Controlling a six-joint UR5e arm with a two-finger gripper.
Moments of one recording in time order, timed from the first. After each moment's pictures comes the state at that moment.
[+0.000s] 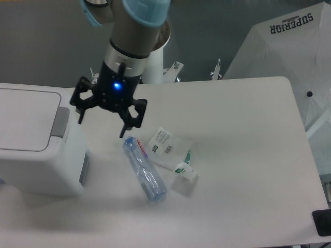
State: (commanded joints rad) arm 2.29 -1.66 -1.54 -1.27 1.10 0.42
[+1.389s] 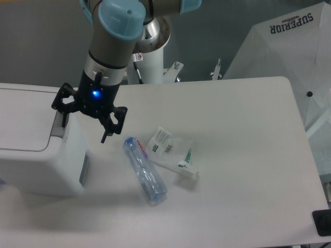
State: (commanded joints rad) arm 2.25 -1.70 -1.58 -1.17 1.10 0.41
